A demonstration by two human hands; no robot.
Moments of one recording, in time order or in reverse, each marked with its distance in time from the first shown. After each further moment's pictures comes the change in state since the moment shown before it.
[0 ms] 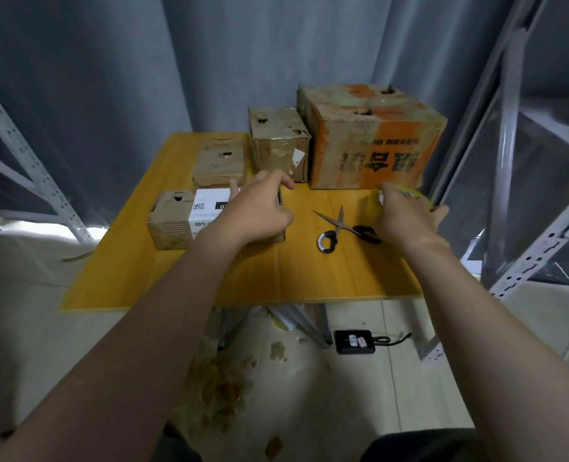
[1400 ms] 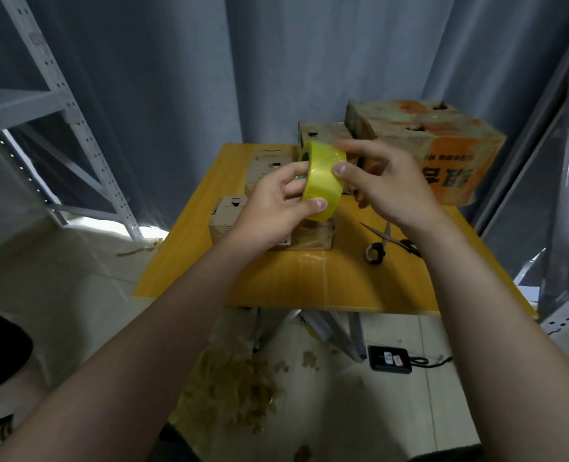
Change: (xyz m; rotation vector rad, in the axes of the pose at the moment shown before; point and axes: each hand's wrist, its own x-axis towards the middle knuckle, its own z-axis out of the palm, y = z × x) left_hand -0.055 -0.015 -0.043 -0.787 0.132 0.113; right_hand -0.034 -0.104 -0.036 0.929 0.035 -0.635
